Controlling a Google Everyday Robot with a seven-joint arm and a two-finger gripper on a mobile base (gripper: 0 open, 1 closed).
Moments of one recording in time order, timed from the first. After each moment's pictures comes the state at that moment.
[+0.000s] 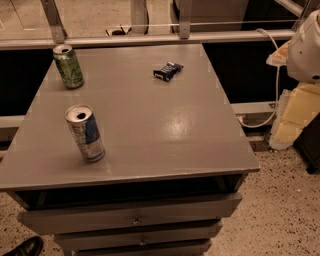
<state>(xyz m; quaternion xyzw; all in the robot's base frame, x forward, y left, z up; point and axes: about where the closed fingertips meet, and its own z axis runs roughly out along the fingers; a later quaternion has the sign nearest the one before) 0.438 -0.216 0.977 -0.60 0.78 -0.04 0.16</state>
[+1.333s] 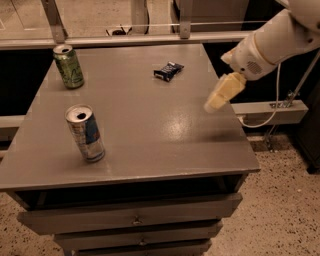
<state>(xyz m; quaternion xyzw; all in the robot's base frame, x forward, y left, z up) 0.597 -0.164 0.911 -0.54 0.78 0.09 0.30</state>
